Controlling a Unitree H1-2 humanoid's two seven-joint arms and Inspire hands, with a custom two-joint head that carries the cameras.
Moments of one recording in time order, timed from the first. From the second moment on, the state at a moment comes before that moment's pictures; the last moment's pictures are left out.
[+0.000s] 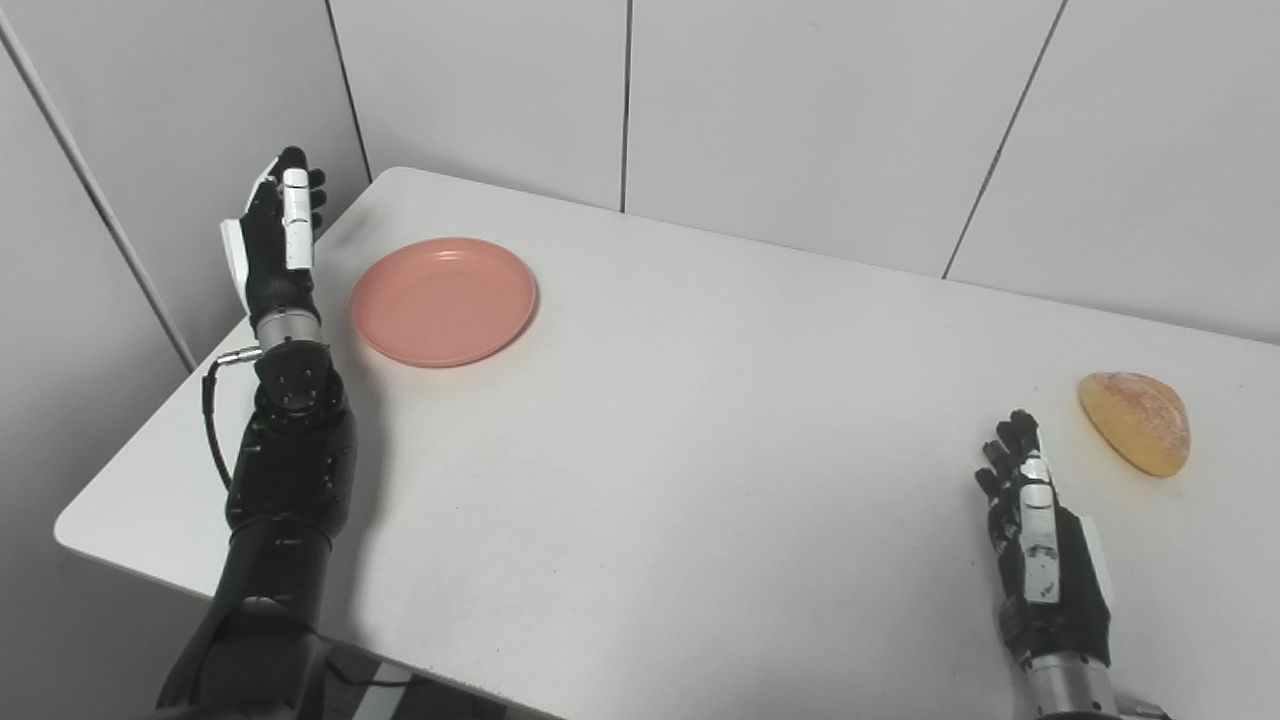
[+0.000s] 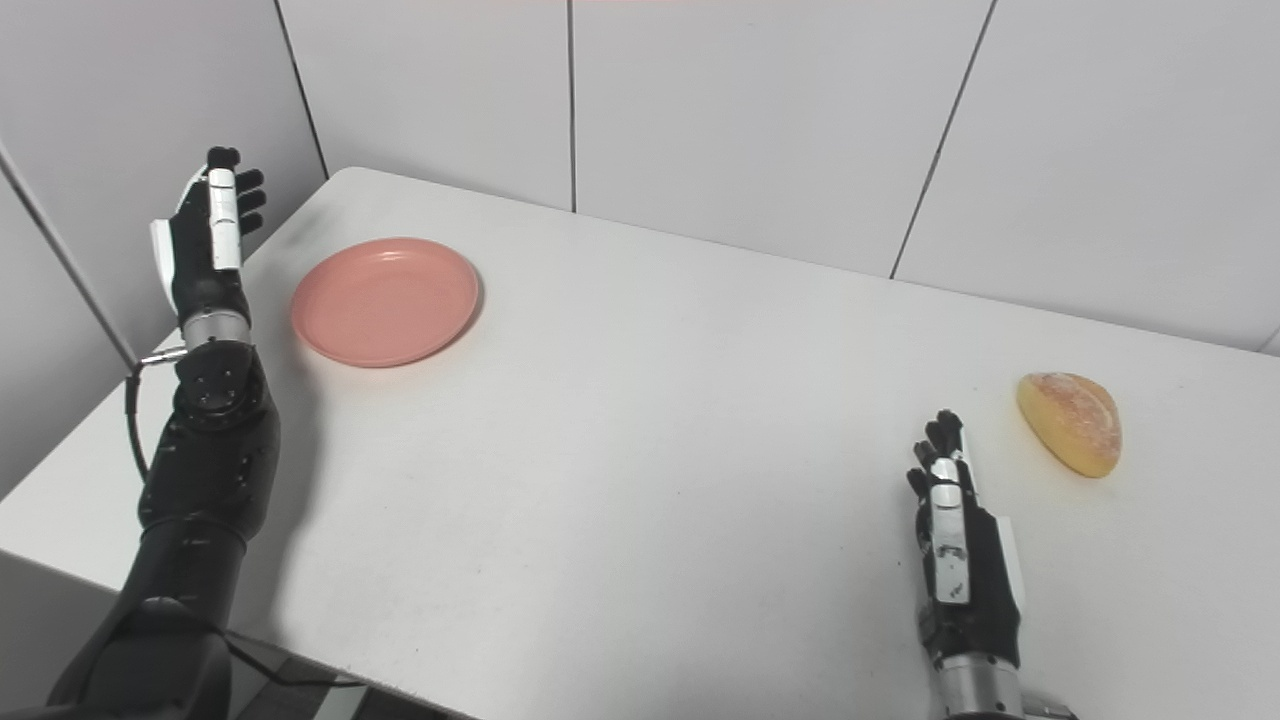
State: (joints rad) left arm -0.46 0.37 0.39 0.47 -0.02 -0.08 0.33; right arm -0.09 -0.02 0.02 0.01 0.09 -0.01 0.10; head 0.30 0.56
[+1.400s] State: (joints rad) left arm -0.53 0.33 0.37 0.75 -0.20 -0.16 0.27; right arm -0.07 -0.02 0.02 -0.01 0.08 -0.01 0.10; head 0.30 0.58
